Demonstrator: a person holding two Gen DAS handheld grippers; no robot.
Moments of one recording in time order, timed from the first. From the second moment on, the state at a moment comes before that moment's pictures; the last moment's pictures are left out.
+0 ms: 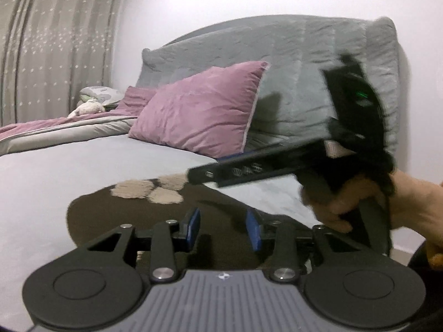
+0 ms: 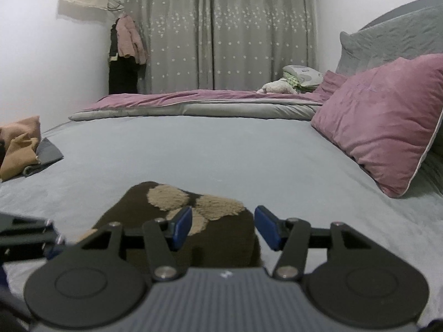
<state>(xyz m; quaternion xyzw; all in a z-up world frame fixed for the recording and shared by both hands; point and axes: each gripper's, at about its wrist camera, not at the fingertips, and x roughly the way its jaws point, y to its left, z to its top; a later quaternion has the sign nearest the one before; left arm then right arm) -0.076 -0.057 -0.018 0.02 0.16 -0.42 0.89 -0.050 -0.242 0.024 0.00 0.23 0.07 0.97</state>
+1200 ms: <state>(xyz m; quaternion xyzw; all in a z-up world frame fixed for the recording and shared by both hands) -0.007 -0.013 -0.039 -0.15 0.23 -0.37 0.89 -0.086 -0.254 0.003 0.06 0.32 0.12 0.94</state>
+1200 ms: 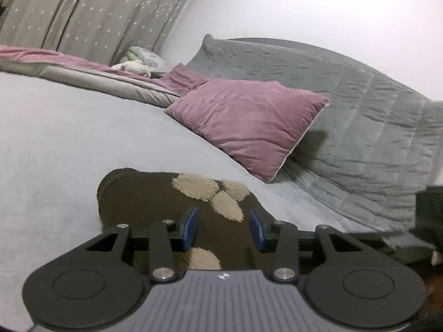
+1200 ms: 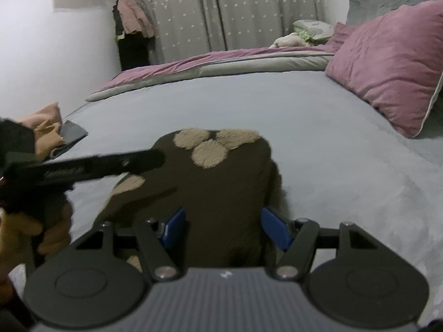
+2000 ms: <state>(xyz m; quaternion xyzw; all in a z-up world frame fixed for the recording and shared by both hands) 0.051 0.046 -0.071 -0.37 0.30 -0.29 0.83 -0.084 -0.329 -0.017 0.29 0.37 0.13 0.87</state>
